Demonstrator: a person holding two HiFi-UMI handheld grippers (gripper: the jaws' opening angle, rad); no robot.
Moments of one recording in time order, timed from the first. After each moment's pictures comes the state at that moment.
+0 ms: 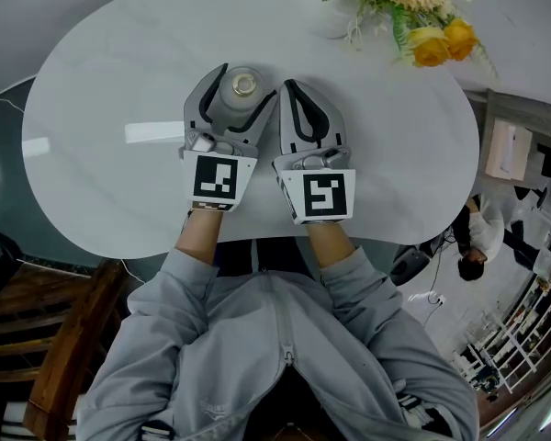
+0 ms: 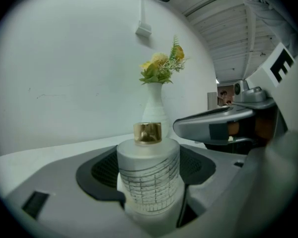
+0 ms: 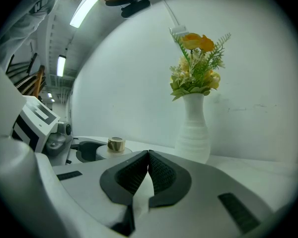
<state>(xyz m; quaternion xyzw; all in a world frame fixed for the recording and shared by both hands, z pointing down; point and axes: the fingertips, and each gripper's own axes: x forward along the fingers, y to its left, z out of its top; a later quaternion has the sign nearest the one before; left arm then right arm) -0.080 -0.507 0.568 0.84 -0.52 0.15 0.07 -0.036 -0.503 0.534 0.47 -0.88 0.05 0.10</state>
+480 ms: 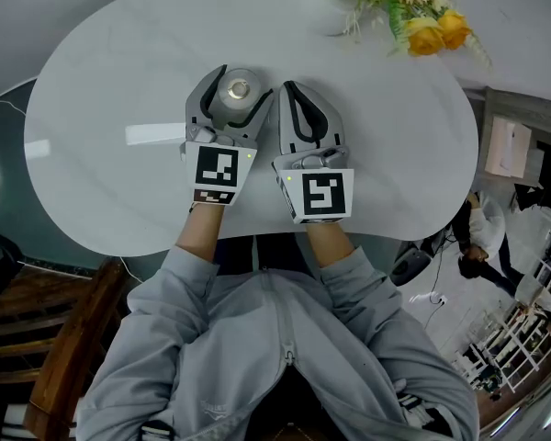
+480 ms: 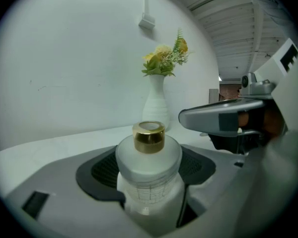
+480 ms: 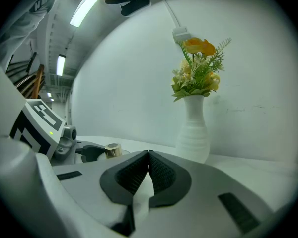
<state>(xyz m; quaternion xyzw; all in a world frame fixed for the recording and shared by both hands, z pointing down) -0.086 -0.502 0.581 0.83 -0.52 0.18 0.10 -0.037 -0.493 0.532 0.47 -0.87 0.05 0.10</state>
